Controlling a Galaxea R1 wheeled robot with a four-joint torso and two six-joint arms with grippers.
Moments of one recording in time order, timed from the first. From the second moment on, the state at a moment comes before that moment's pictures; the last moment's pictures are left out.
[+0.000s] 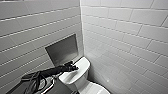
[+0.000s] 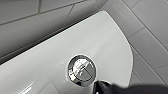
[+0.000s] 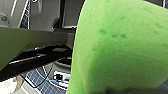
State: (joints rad) left arm 0.34 2.80 -2.31 -0.13 0.26 -0.34; right arm -1.50 2.96 -2.62 0.03 0.11 0.03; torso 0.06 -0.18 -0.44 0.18
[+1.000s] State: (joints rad) left arm 0.28 2.90 -2.46 -0.09 0.27 -0.34; right arm -1.49 2.97 -2.62 0.03 0.11 0.03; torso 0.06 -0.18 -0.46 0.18
